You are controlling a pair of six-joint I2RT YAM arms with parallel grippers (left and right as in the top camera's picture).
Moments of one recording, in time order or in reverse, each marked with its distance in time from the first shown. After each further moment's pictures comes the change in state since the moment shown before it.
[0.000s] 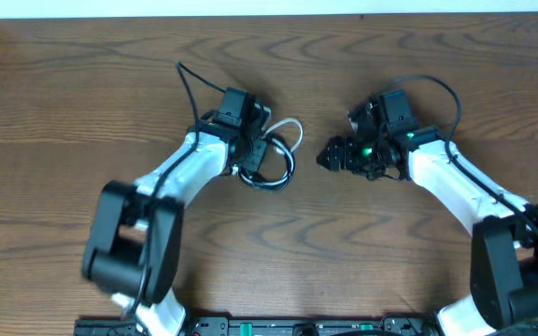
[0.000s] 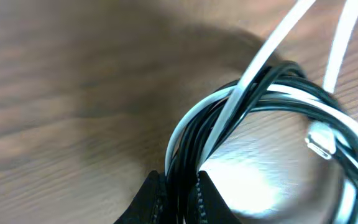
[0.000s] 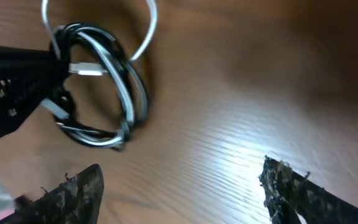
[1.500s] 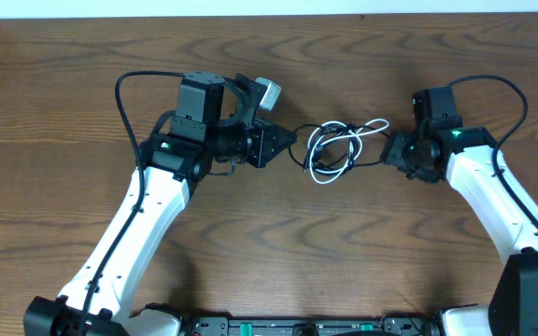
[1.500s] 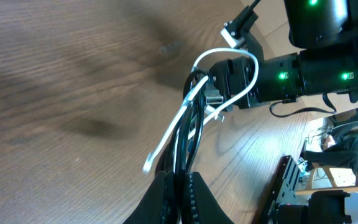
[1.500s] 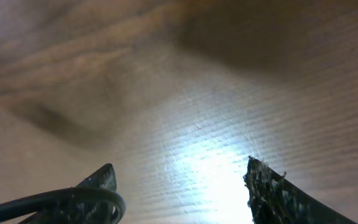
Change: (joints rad) left arm 0.027 -0.381 0.004 -0.003 0.689 -0.187; right arm -0.154 -0.121 0.008 -0.288 0.462 0.147
